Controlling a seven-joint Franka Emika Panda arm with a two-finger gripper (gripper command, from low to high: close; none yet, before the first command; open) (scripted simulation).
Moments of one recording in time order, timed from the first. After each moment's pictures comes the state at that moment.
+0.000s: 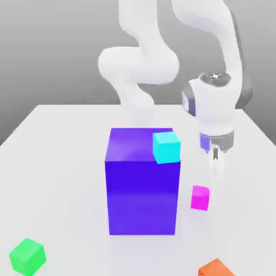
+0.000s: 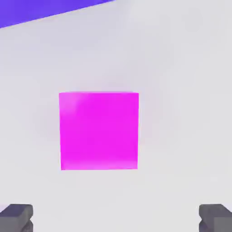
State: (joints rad) arm -0.19 0.05 0.94 -2.92 0.57 3.01 2.78
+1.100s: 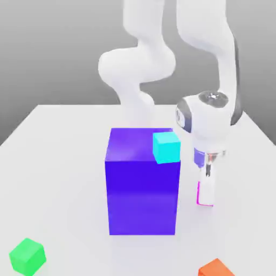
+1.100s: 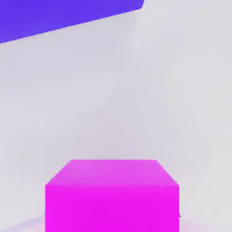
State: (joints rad) arm 0.38 0.17 0.36 -2.90 0.56 3.10 2.78
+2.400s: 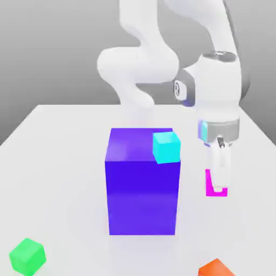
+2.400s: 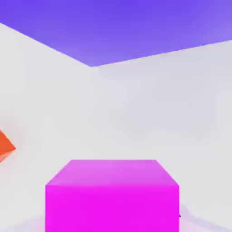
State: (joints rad) arm -0.14 -0.11 0.47 -2.67 0.11 2.81 2.73
